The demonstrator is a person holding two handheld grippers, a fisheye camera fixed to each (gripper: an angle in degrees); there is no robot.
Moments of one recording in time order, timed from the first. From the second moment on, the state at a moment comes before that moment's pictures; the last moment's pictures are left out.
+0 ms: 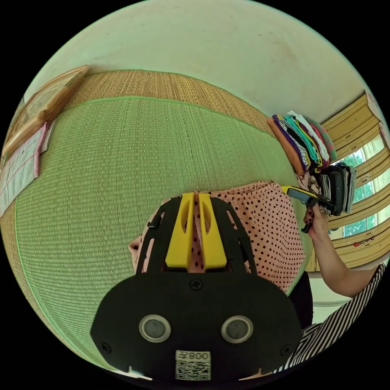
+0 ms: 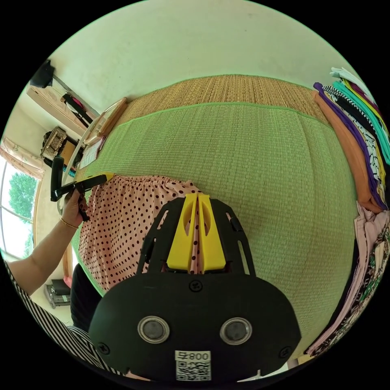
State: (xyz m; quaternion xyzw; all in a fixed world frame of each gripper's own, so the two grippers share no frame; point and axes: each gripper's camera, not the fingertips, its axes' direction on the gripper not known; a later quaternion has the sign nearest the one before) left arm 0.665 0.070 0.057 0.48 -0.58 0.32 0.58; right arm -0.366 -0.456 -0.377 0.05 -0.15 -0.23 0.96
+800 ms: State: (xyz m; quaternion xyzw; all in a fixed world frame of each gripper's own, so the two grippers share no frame) left arm 0.575 0.112 0.025 0.47 -0.55 0.35 0.60; right arm -0.325 -0.442 -0.370 0.05 -0.11 -0.24 0.96
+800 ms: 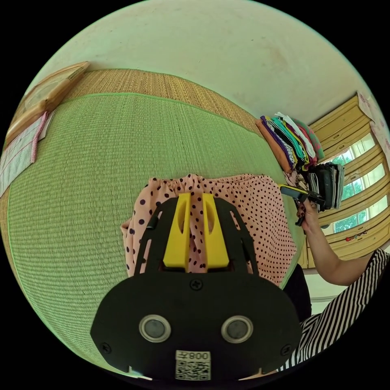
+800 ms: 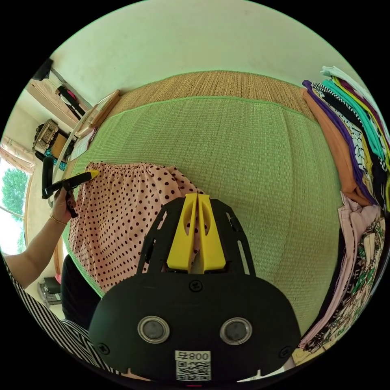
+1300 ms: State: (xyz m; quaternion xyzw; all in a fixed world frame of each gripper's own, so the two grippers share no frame) left arm 0.530 0.145 -0.003 0.47 -0.53 0.36 0.61; right arm -0.272 -0.440 -0.367 0.06 -0.19 -0.16 0.97
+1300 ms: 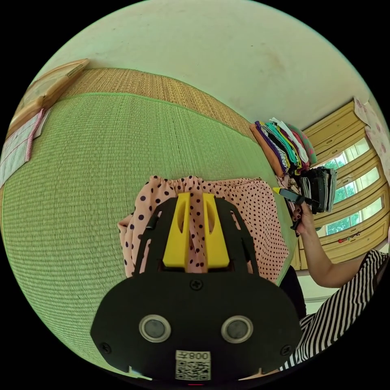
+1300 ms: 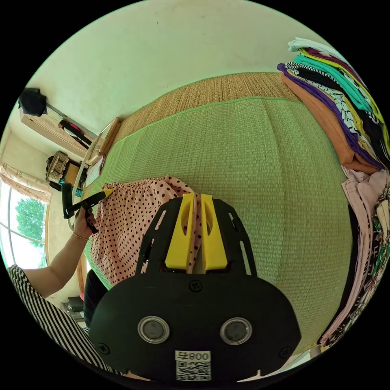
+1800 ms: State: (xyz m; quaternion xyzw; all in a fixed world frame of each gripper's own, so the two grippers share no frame) left arm 0.470 0.206 -0.038 0.49 -0.51 0.34 0.62; right arm -0.323 -0.425 -0.328 0.03 -0.14 -0.25 0.96
